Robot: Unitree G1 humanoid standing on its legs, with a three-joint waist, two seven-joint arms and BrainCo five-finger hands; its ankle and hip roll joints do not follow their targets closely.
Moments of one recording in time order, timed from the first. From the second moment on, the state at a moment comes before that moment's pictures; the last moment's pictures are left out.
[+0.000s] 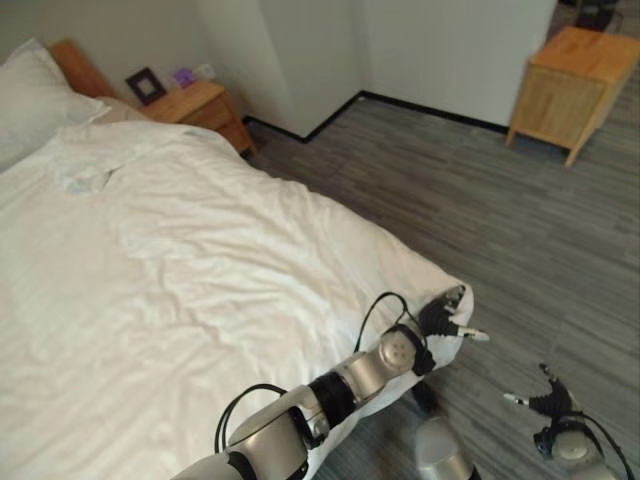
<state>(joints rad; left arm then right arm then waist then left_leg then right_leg) -0.60 -0.02 -0.87 0.55 -0.20 0.01 0.19 0.09 -0.50 0.13 0.59 -0.12 -0.02 -0.32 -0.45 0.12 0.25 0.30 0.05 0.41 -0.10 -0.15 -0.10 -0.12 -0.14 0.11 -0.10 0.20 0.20</state>
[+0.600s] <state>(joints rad) -1.45 0.05 -0.78 0.40 0.50 -0.06 0.35 0.08 -0.49 0.17 0.48 -0.15 -0.08 -0.32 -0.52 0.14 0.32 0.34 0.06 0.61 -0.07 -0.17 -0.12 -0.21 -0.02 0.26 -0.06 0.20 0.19</state>
